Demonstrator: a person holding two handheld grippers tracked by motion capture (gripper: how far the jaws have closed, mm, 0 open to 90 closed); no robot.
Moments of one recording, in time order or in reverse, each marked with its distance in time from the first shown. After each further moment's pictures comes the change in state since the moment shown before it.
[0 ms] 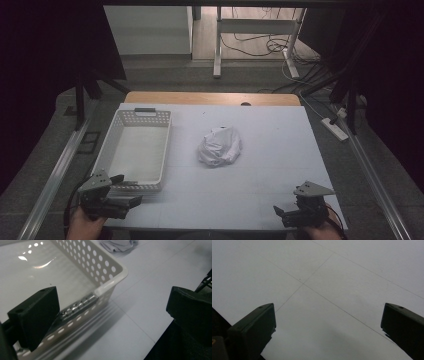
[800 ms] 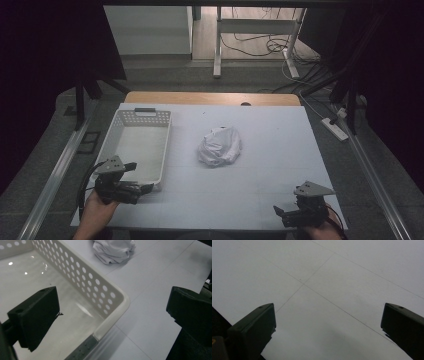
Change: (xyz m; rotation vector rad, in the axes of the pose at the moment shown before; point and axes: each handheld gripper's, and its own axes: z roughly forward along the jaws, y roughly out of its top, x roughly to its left) left arm 0.008 0.034 0.027 -0.003 -0.061 0.032; right arm 0.000 0.000 0.000 -0.004 0.004 0.001
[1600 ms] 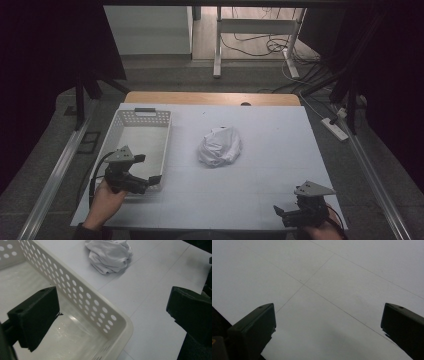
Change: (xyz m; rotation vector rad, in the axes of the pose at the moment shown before) left arm 0.007 0.024 0.020 0.000 -0.043 0.020; right arm -0.001 0.000 0.000 -0.002 0.003 0.004
